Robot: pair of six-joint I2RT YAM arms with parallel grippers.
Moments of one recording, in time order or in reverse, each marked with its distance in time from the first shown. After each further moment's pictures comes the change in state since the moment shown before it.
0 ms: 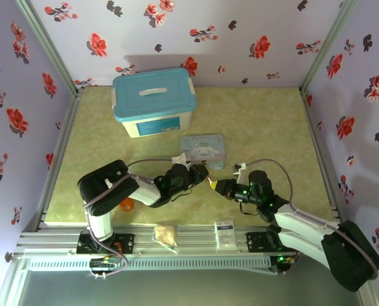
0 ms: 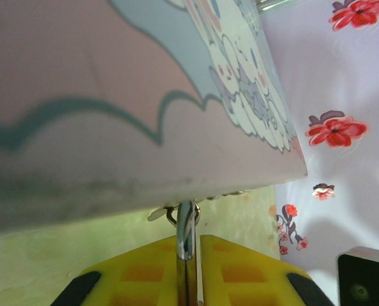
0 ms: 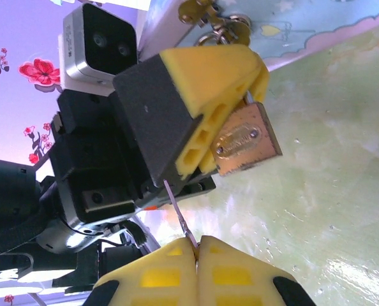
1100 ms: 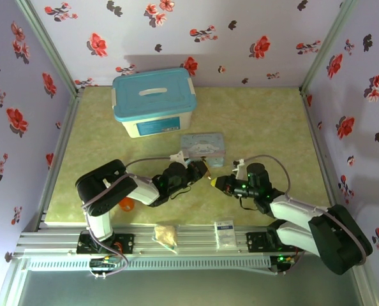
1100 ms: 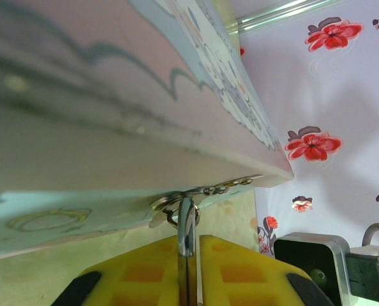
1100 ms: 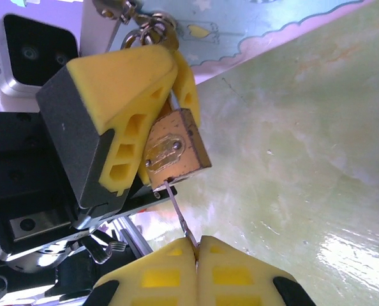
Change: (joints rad) left arm 0.015 -0.016 -0.008 0.043 -0.007 -0.014; right arm -0.089 0.179 0.069 0.004 -0.096 -0.042
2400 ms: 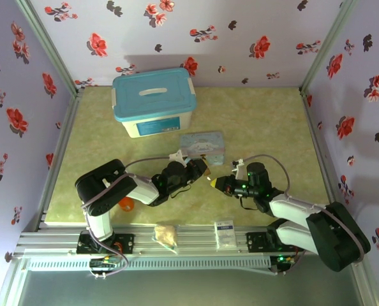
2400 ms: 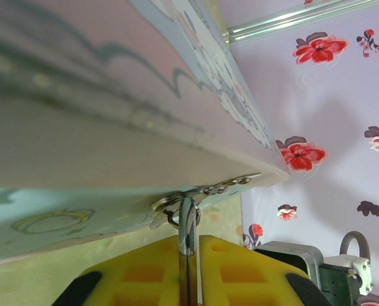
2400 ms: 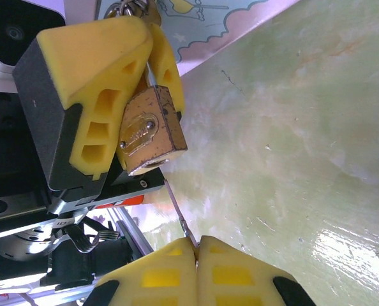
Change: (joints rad) left arm 0.012 -0.002 0.000 0.031 0.000 -0.042; right arm -0.009 0.029 0.005 0.005 -0.037 -0.040
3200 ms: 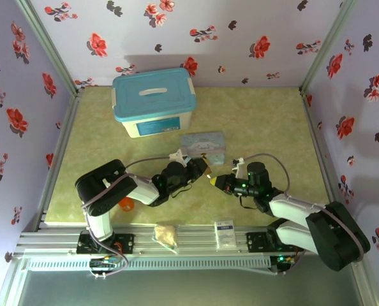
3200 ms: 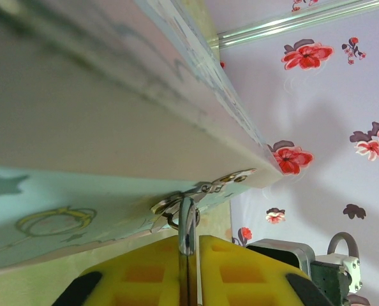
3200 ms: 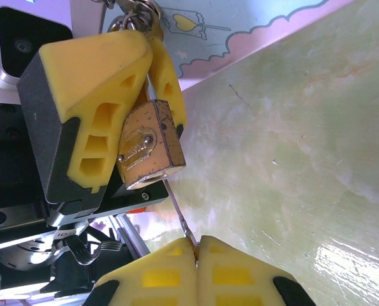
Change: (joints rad) left arm -0.010 0.000 0.000 0.031 -0.009 -0.014; right arm 0.000 -0.002 0.000 0.029 0.017 -0.004
